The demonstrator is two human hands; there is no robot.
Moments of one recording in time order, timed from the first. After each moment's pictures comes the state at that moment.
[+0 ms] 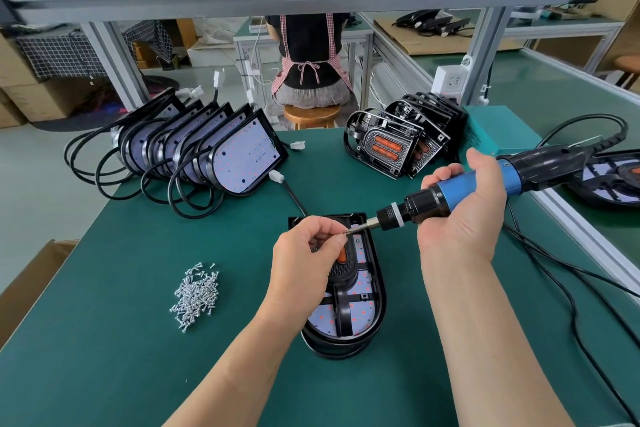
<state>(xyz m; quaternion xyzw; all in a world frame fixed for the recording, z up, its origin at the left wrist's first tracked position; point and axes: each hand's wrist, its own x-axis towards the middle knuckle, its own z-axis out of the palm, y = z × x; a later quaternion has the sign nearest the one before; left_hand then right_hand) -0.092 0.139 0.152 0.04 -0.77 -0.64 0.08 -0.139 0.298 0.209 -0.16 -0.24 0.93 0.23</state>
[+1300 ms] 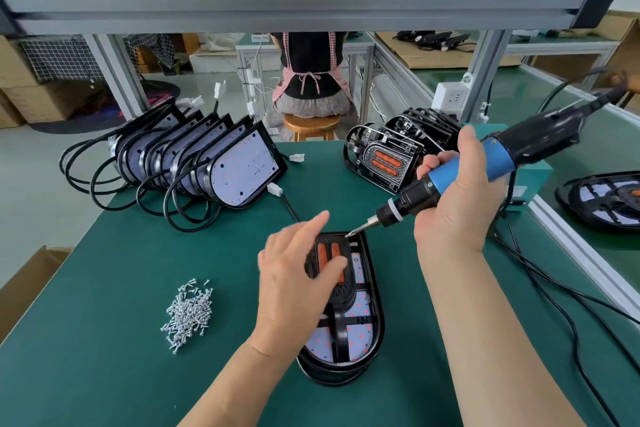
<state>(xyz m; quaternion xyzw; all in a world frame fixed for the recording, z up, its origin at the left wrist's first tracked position) -0.091 0.135 0.151 -0.01 -0.88 -0.42 0.22 -0.171 0.295 0.223 -0.07 -0.36 0.88 0.29</state>
